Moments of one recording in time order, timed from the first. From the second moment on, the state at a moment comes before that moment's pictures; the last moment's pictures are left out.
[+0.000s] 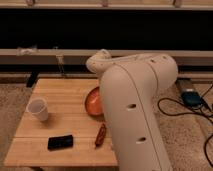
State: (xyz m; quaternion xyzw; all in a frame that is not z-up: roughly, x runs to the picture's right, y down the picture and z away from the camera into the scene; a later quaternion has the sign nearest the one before) arm 0.043 0.022 0.889 -0.19 0.30 0.52 0.77
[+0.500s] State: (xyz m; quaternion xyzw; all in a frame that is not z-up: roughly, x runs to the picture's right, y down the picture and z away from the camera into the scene) arm -0.017 -0.003 0.922 -0.20 0.28 0.51 0.79
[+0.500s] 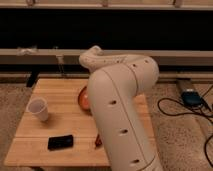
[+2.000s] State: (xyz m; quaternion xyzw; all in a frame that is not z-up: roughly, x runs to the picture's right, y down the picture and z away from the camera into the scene) arm -0.027 0.047 0.925 -0.30 0.23 0.51 0.77
